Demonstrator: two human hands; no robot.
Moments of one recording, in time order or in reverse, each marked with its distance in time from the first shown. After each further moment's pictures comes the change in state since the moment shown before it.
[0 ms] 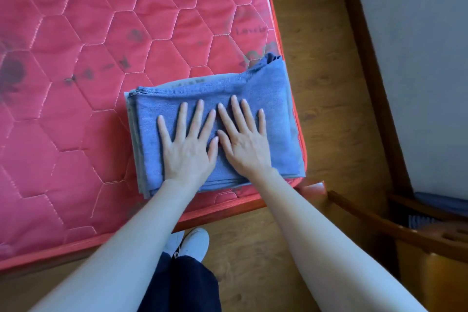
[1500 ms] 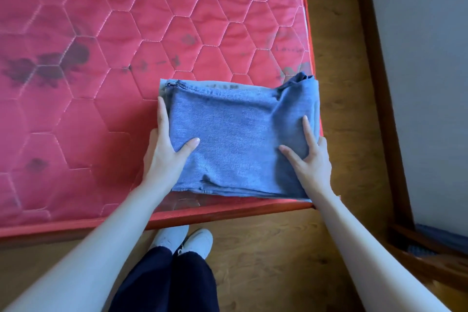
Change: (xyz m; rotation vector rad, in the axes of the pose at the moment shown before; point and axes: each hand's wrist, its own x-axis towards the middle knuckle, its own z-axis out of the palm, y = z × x) left_hand -0.048 -0.105 -0.022 -1.067 0.105 -0.456; right_hand -0.044 0.031 -0.040 0.466 0.111 0.403
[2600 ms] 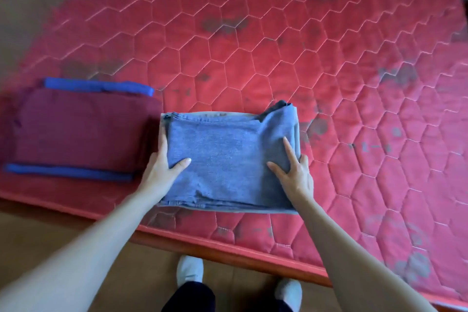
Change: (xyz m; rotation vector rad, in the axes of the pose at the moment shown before) left_hand 0.072 -0.277 -0.491 0.074 0.140 -0.238; right_hand -0.109 -0.458 0.319 -0.076 -0.295 -0.231
